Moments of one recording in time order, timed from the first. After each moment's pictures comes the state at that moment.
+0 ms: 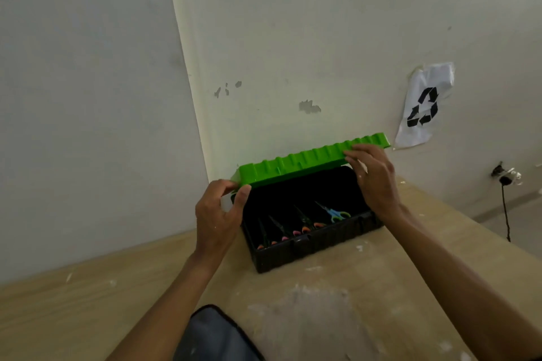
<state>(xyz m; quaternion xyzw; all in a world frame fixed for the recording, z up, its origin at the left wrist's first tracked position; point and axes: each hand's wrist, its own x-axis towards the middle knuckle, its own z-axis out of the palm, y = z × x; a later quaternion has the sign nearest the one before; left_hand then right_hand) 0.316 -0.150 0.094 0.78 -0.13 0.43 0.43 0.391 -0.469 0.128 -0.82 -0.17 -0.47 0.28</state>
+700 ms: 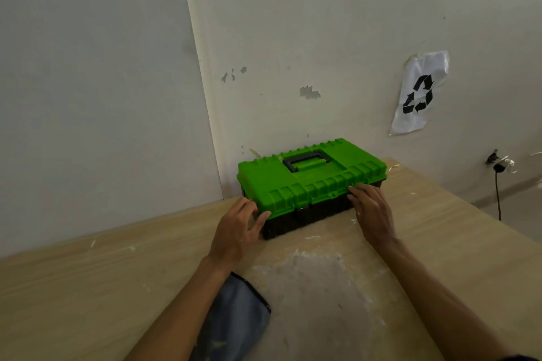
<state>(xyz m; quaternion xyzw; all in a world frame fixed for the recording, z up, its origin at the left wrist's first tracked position) 0.267 -0.159 0.032 0.89 -0.18 0.34 0.24 0.329 -0.485 0.014 -0.88 -0.12 -0.40 0.23</state>
